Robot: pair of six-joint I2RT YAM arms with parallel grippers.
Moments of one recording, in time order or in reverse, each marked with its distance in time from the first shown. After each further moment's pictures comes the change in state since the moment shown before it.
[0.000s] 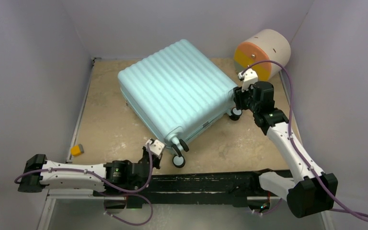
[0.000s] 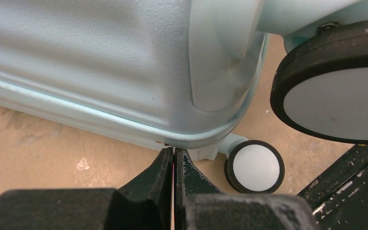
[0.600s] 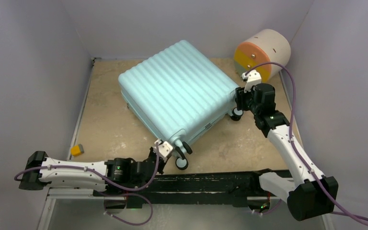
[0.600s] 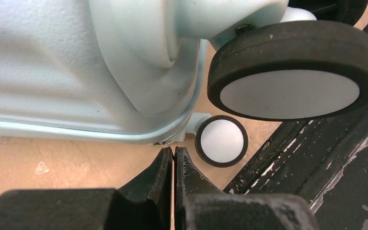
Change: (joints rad) left arm -0.021 0.068 0.136 -0.178 0.219 -0.066; right arm -0.004 -0.026 -0.032 0.020 0.045 0.055
